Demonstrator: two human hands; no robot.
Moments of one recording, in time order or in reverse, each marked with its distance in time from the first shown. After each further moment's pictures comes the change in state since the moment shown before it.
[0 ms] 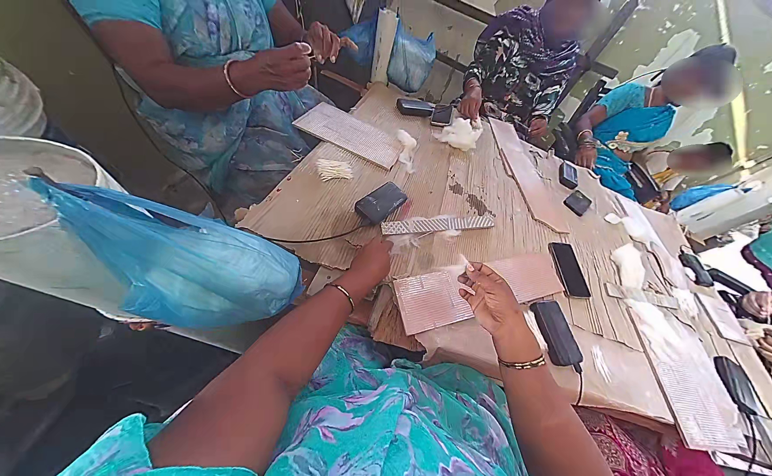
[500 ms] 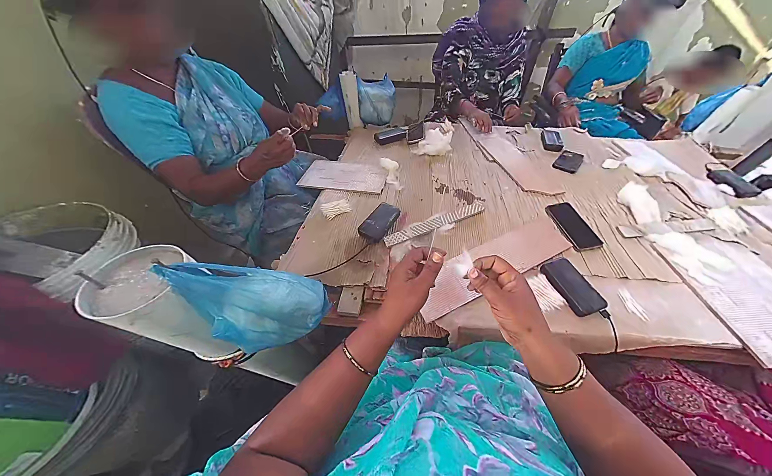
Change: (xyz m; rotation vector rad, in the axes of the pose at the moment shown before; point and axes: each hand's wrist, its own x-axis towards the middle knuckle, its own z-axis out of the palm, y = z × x) left_hand -0.143 0.103 -0.045 -0.940 0.097 0.392; right_hand -0.105 -0.005 -0.002 -0.149 -0.133 -0.485
